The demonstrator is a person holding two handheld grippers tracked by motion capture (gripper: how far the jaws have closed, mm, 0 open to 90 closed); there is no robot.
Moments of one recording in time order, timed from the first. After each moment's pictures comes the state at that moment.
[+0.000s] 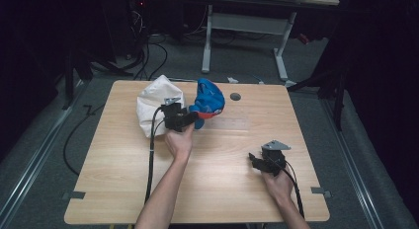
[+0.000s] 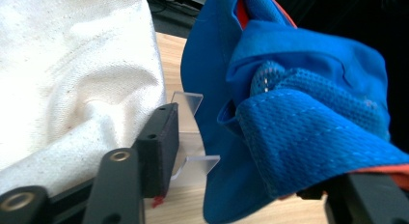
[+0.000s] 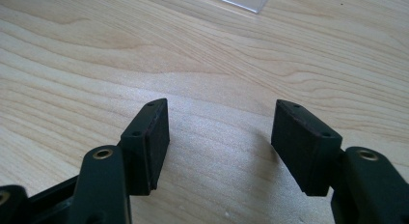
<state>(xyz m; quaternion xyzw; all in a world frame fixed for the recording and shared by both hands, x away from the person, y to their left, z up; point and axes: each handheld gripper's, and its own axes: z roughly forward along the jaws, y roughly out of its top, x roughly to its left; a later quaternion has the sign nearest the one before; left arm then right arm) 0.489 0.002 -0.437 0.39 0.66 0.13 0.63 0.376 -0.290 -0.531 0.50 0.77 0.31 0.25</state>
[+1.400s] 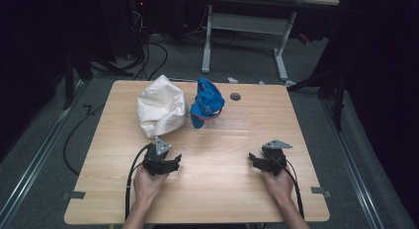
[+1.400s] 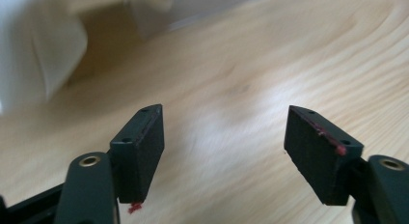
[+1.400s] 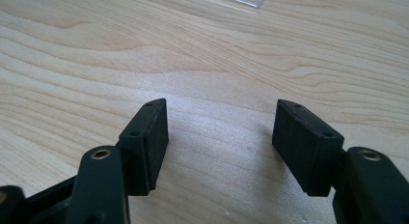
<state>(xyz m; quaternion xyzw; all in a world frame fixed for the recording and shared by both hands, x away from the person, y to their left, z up) 0.383 0.064 -0.534 0.59 0.55 0.20 0.55 0.378 -0.294 -0.531 0.51 0.76 0.32 0.23</state>
